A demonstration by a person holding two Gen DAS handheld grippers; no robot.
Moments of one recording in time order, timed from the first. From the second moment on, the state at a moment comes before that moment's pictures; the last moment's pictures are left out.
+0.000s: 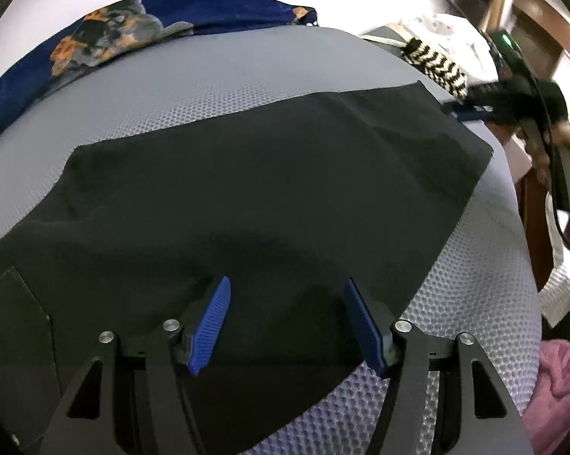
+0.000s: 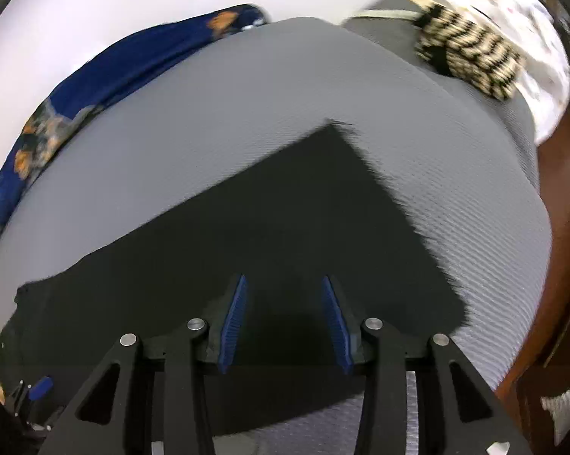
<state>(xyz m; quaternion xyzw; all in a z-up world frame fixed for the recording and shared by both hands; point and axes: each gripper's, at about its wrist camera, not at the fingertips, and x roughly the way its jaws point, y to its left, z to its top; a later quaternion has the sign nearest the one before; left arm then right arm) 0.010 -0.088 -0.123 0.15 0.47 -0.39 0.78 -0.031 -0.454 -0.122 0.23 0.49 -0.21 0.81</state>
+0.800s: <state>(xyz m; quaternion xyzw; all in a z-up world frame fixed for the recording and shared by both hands) 0.083 0.107 -0.093 0.02 0.44 -0.14 0.89 0.177 -0.121 -0.101 0.01 0.55 0.32 0.77</state>
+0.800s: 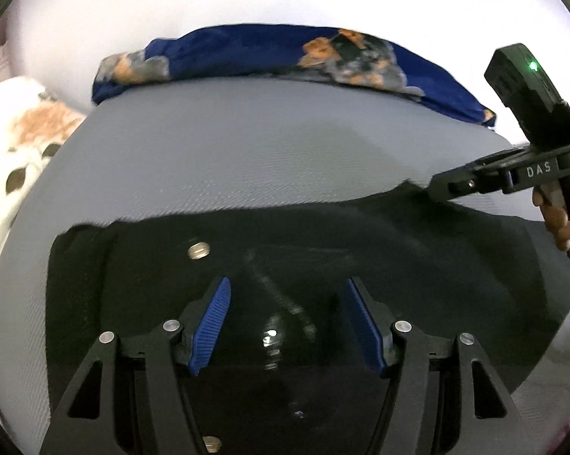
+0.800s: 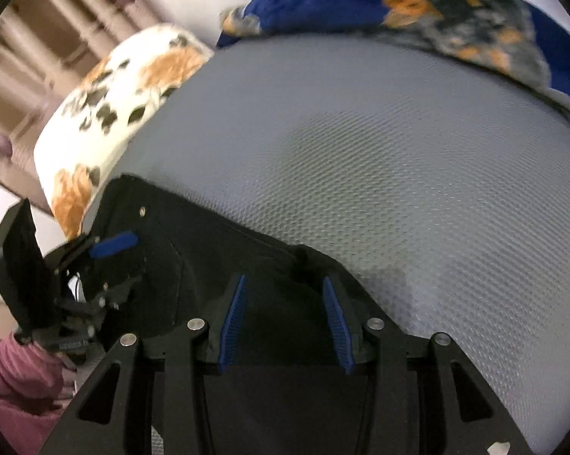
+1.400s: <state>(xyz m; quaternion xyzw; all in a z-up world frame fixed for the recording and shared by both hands) 0.085 0.108 -0.098 0.03 0.44 -0.15 0.89 0.205 -0.112 -0.130 0.00 0.56 0.28 0.78</state>
